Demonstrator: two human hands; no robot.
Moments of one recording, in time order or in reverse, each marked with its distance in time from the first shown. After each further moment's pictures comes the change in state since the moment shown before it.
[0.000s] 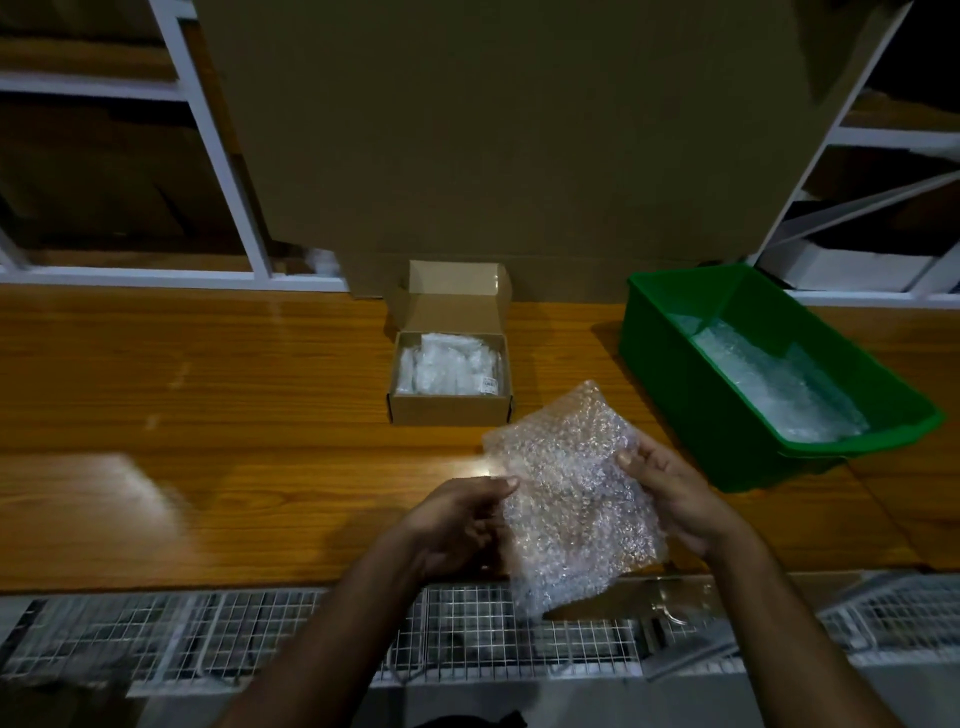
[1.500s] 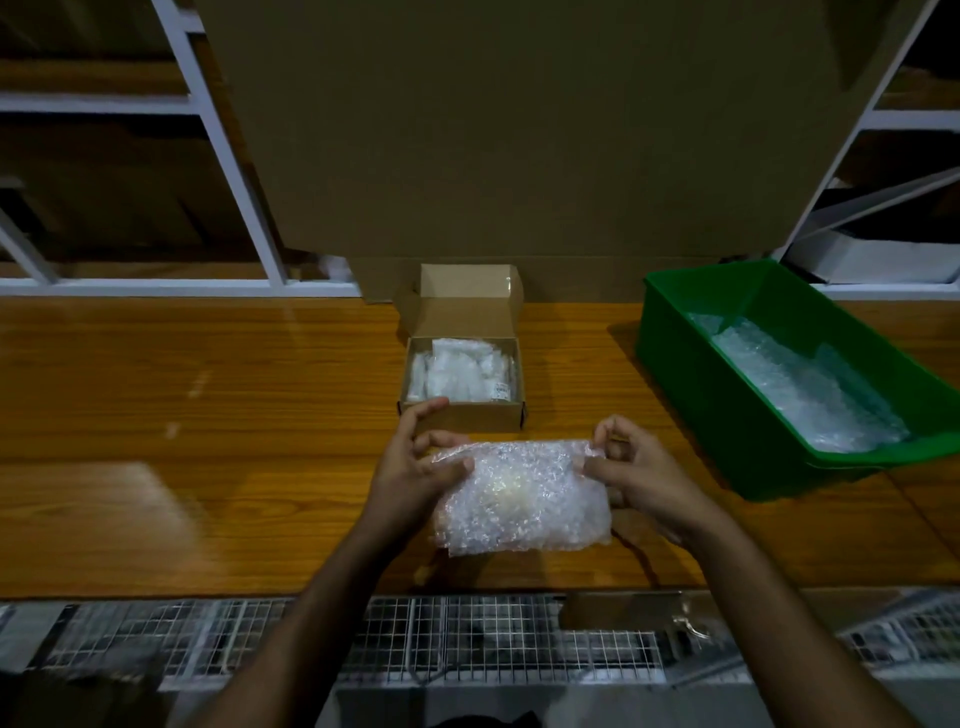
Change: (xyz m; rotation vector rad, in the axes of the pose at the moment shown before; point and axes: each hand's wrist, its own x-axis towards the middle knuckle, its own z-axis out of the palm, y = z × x) left_hand -0.021 0.038 -0.024 0.350 0.338 0.631; right_hand 0.028 -0.005 0.028 -0.268 0.057 -0.019
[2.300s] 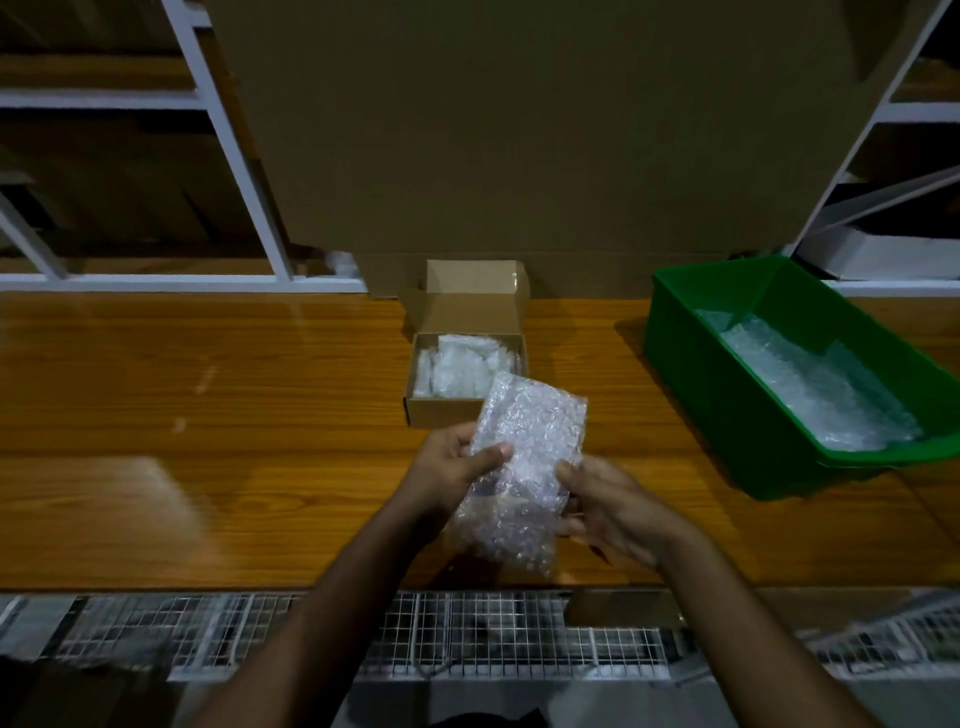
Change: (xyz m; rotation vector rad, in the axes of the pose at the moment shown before) left_hand 0.006 0.011 0.026 0.006 -0.192 -0.154; right_hand -0.014 -0.002 0.040 0.261 -0.251 0.222
